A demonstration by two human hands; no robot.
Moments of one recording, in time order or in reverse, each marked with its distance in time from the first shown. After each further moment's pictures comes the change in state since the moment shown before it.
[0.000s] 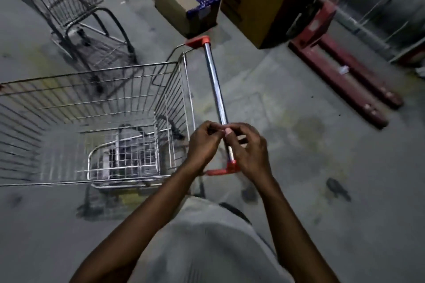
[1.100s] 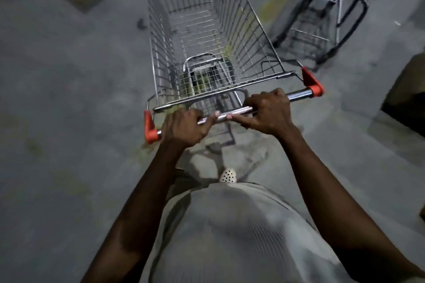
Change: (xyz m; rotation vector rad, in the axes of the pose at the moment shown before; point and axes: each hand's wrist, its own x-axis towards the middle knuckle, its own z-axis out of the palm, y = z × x) left_hand 0.007 -0.011 0.056 0.733 1.094 -0.617; right_hand 0.269 0.045 0.132 -0.272 -0.977 -1.511
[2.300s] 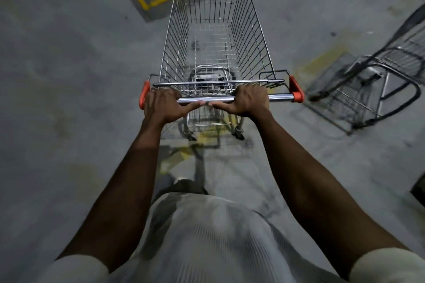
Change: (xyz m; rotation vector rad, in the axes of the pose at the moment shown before) left_hand 0.083 -0.284 -0.093 0.194 0.109 -0.343; right_hand 0.262 -0.219 0.054 -0.243 -0.343 -0.090
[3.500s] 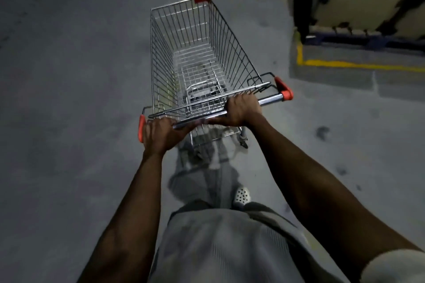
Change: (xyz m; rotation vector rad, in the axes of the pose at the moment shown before) left_hand 0.188 -0.434 -0.022 -0.132 0.061 -0.967; right_hand 0.498 -0.459 -0.110 -0.133 0.030 -0.965
